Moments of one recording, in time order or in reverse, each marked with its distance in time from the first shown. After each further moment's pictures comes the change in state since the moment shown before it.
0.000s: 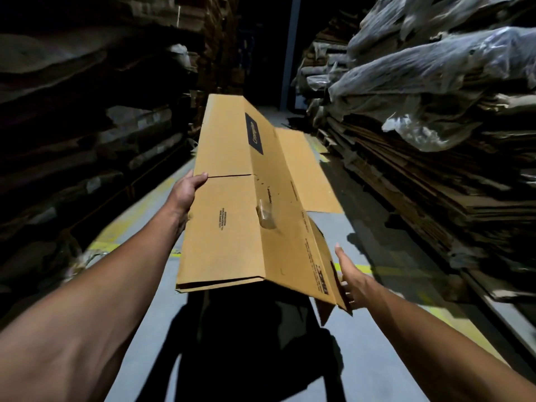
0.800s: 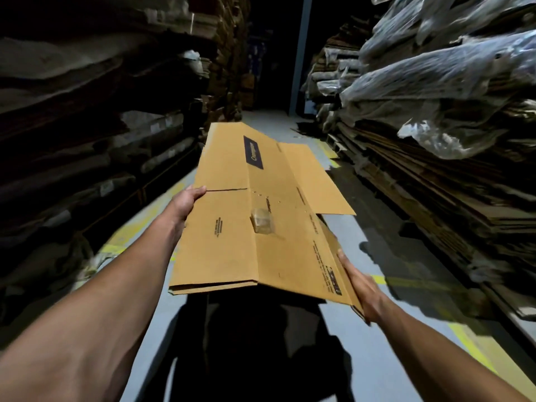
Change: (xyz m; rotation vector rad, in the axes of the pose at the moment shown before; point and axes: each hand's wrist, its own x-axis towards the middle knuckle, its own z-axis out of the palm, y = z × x) left_hand 0.012 -0.001 -0.038 0.139 0.066 -0.132; right_hand 0.031 0.009 0.006 0.081 0.061 -0.212
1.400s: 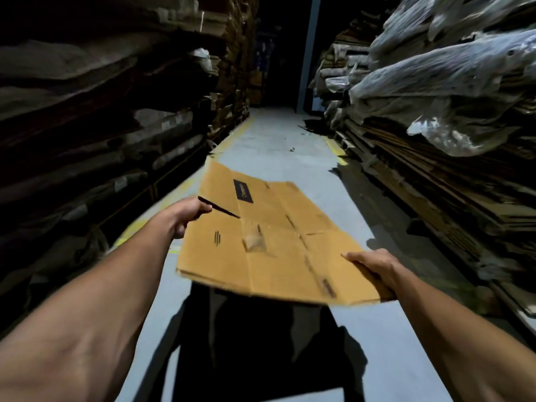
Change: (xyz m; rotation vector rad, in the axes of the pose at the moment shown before) left_hand -0.025 -0.002 -0.028 0.428 -0.006 -0.204; right_hand 0.025 -0.043 -0.025 -0.469 0.199 -0.023
